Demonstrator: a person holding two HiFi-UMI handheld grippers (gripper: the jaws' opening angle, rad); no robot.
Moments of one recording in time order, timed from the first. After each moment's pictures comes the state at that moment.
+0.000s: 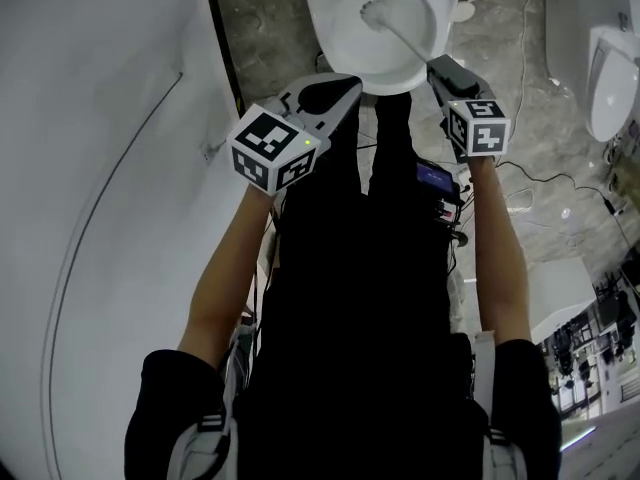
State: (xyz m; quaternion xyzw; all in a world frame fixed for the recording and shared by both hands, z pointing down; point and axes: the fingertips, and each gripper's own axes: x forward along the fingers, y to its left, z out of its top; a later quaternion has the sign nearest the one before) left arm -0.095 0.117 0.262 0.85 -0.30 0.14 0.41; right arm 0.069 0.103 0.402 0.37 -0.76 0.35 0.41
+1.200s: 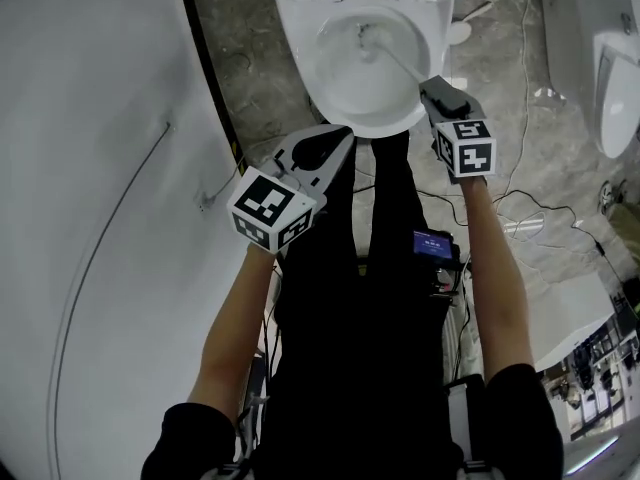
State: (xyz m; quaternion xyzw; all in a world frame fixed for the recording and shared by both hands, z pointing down) left arm -0.064 0.113 0.348 0.85 -0.31 0.16 0.40; right arm 0.101 0.075 0.509 0.39 -0.75 0.33 0.41
